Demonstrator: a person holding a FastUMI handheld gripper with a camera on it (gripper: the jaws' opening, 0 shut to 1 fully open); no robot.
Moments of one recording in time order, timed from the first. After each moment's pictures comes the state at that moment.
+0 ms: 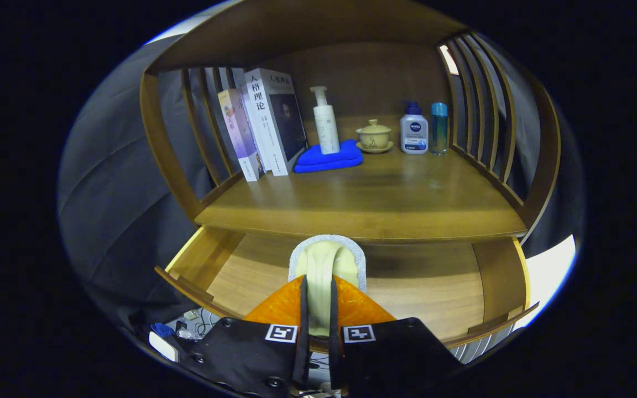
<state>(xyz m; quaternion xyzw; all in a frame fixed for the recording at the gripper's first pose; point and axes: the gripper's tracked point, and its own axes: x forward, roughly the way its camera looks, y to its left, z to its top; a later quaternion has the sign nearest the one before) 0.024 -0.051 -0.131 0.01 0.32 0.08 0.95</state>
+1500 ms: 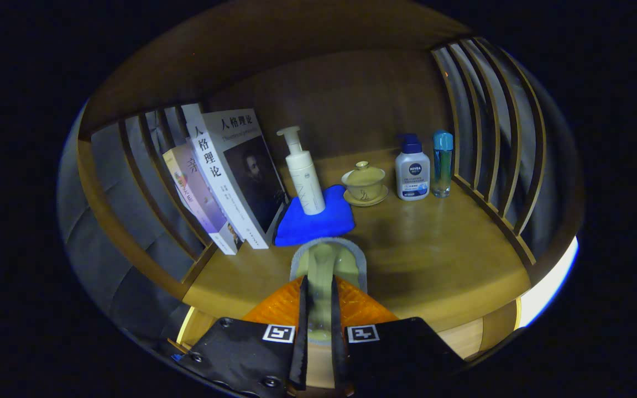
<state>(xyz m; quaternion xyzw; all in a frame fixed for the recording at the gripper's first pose) 0.160 -0.055 -0.081 0.06 0.29 0.02 0.95</state>
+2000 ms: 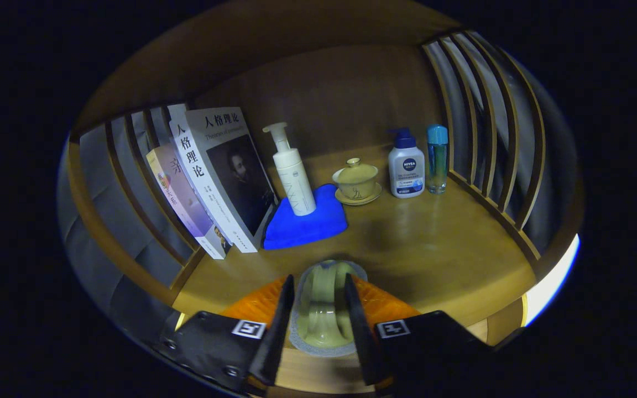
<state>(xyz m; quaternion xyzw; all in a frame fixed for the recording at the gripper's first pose) 0.164 -0.061 -0.087 0.06 0.28 0.01 0.96</state>
